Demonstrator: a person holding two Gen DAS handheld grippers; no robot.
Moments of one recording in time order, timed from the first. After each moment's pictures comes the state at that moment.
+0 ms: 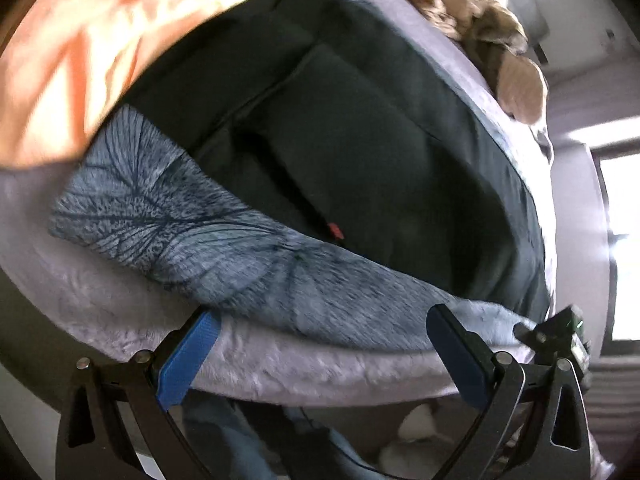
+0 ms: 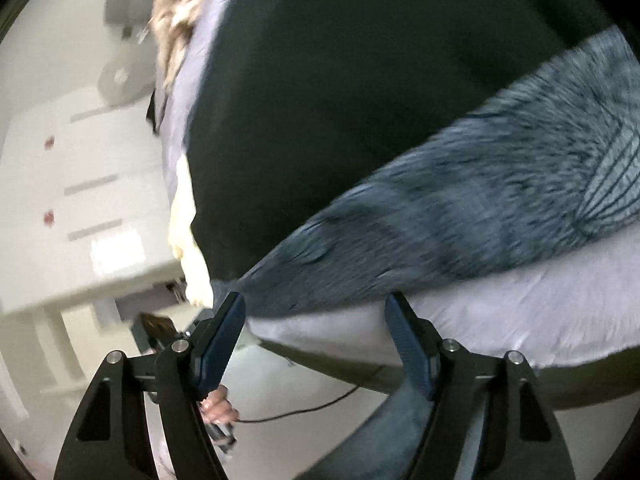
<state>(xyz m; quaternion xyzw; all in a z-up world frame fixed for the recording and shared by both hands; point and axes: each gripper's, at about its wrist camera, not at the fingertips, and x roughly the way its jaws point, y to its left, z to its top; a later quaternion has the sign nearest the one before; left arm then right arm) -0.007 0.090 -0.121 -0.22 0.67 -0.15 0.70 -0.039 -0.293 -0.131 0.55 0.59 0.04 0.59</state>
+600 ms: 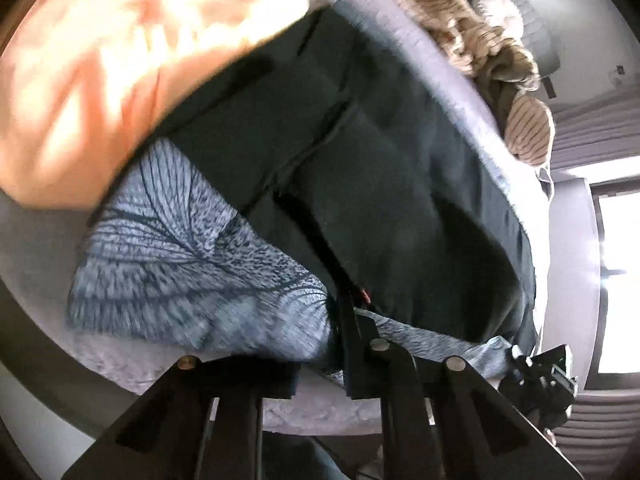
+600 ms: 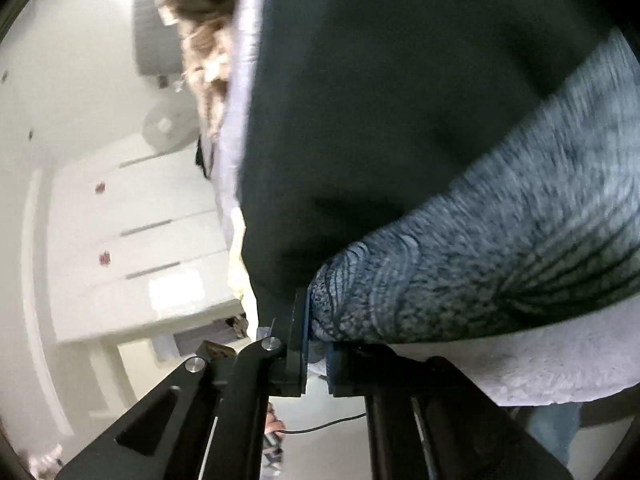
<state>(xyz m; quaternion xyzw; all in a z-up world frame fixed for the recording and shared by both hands) 0.029 0.093 -0.101 -0.24 0.64 -0.13 0.72 -0.044 -0.316 -0.121 0.61 0.49 0.06 0.62</state>
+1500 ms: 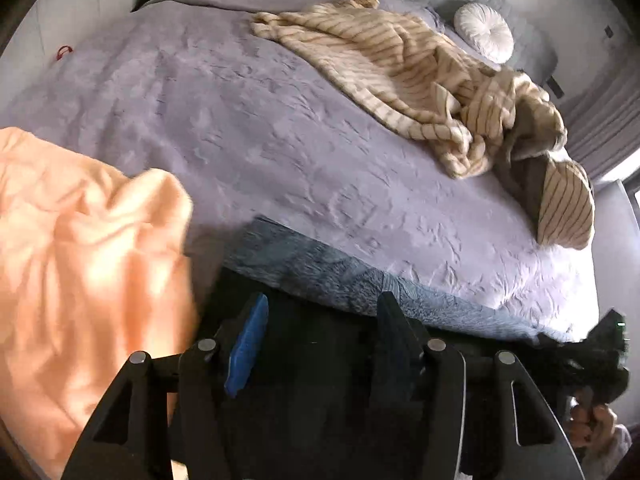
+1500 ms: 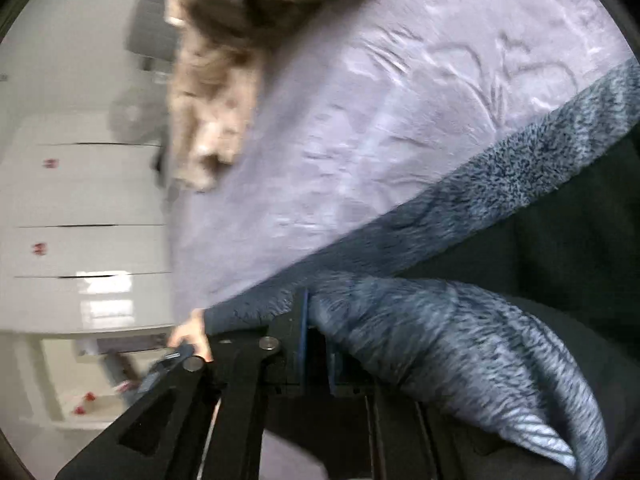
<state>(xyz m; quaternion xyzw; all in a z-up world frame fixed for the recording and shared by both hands) 0.271 0.058 -0.069 -0.13 0.55 -0.10 0.82 0.222 -0.386 -0.128 0.47 0.56 0.00 0.68</state>
